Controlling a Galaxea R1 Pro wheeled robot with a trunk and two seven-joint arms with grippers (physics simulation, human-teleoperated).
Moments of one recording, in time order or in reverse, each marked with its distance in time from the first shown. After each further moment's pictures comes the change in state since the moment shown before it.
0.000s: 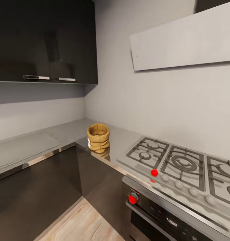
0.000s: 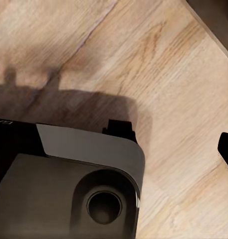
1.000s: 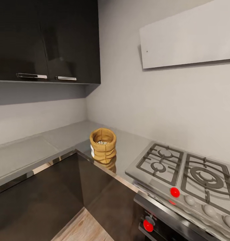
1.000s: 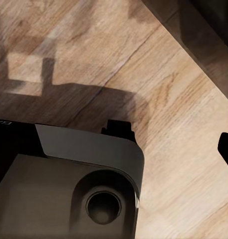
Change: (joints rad) left arm 0.000 -0.008 0.002 -0.004 0.086 -0.002 0.117; right arm 0.000 0.000 -0.001 -0.001 0.000 0.000 -0.003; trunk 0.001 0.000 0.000
